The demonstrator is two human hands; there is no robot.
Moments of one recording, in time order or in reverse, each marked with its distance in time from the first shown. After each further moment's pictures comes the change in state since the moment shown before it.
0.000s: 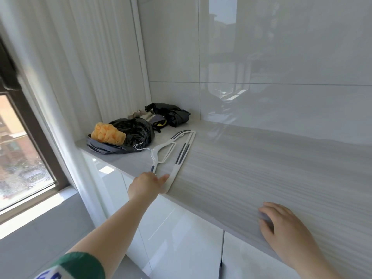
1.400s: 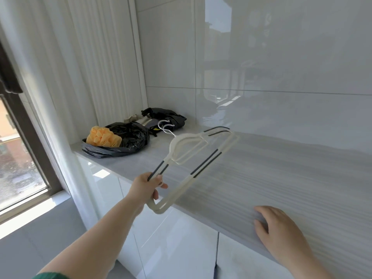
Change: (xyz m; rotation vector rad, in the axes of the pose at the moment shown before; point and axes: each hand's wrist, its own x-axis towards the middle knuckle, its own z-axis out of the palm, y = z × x) left_hand -0.032 0.005 -0.024 -0.817 -0.150 0.056; right_hand 0.006 -0.008 -0.024 0.053 -0.186 0.059
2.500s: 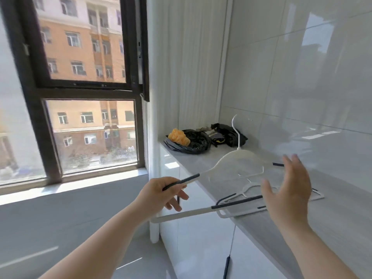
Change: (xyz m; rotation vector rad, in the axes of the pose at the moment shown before) left_hand -0.220 0.057 -0.013 0.081 0.191 0.115; right_hand 0.050 -0.042 -0.104 0.542 0.277 -0.128
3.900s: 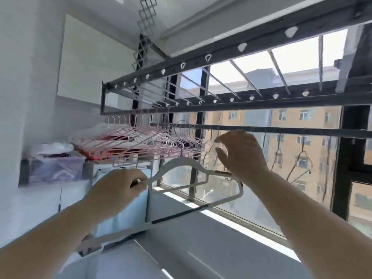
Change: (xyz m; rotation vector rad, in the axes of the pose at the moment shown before) left_hand -0.681 0.090 -0.426 1.187 1.198 -0.594; right_hand -0.197 -0.777 -0.170 0.731 -0.302 -1.097
